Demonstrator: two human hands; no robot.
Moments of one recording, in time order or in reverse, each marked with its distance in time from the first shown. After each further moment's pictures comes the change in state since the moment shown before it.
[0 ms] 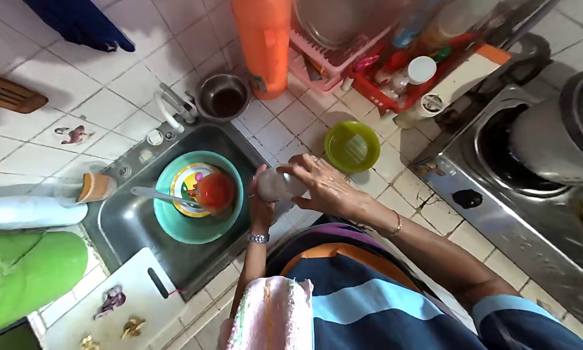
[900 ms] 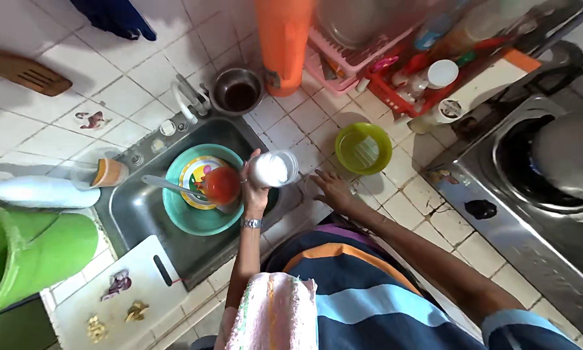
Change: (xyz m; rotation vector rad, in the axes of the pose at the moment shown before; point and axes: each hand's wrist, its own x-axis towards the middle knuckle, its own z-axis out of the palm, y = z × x) left_hand 0.022 0.034 -0.009 -0.106 -0.004 0.077; right_hand -0.039 0.088 0.081 0.043 -0.282 0.408
